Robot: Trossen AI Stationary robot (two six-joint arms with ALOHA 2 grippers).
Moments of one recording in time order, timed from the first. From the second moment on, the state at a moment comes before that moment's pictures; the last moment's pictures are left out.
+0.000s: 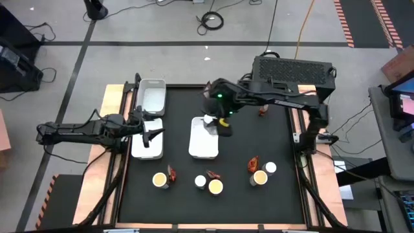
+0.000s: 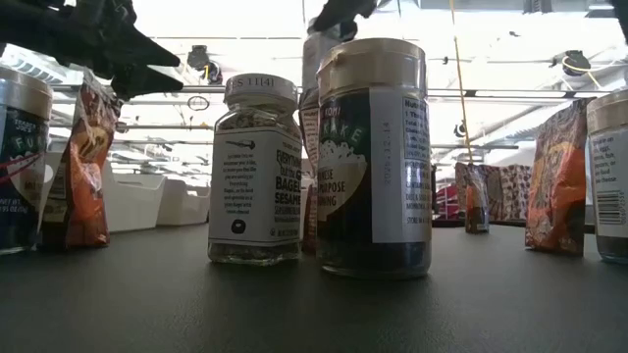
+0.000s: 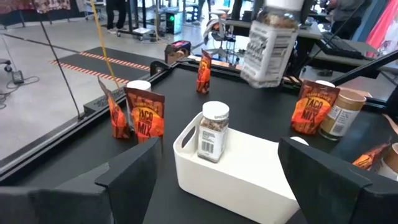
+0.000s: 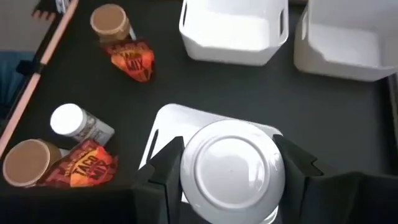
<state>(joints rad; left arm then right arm) 0.02 0.37 0.33 -0.14 -0.26 -0.15 -0.17 1.78 1.89 -0.95 -0.24 -0.25</state>
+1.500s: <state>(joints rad) 0.02 0.37 0.33 -0.15 -0.31 -0.20 -0.19 1.91 1.48 -0.33 0.06 0.32</state>
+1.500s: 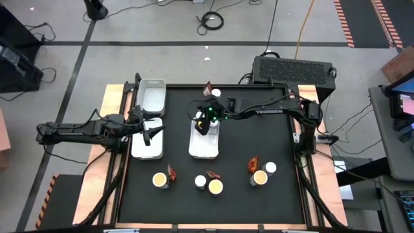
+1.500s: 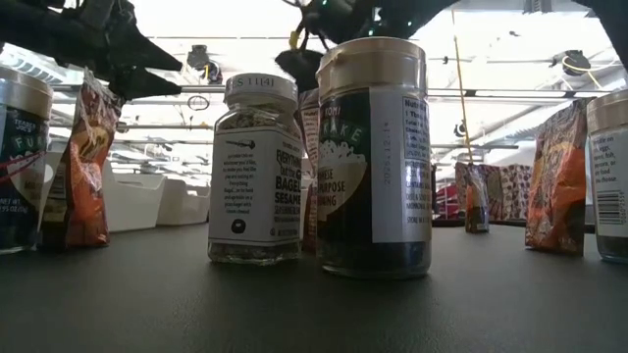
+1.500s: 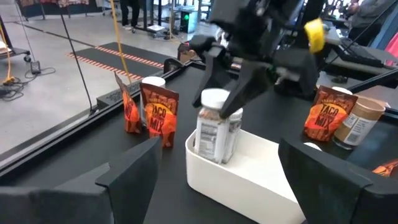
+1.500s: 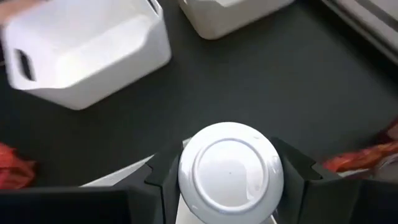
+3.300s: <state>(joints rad) 0.02 0.37 0.33 -0.17 -0.31 -0.20 -0.18 1.83 1.48 -0.38 0.05 0.15</state>
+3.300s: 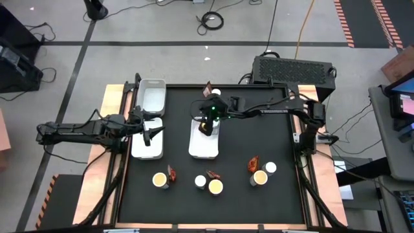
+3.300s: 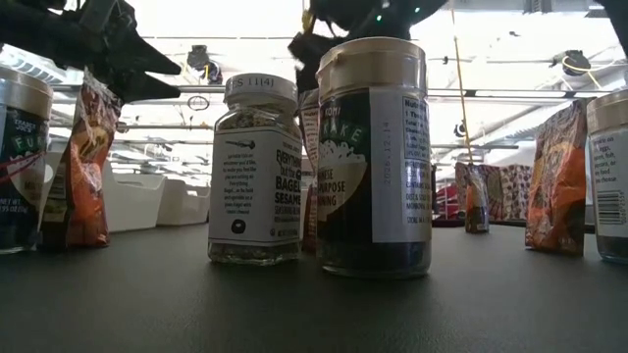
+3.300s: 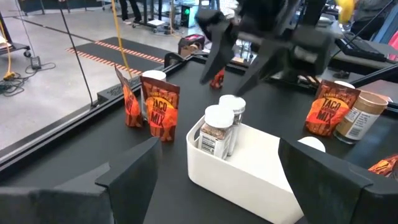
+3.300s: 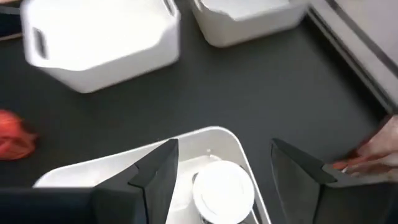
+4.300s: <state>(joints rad) 0.02 0.37 0.33 -0.16 -0.20 -0.20 0.24 1.70 1.50 -0.31 -0.10 0.26</state>
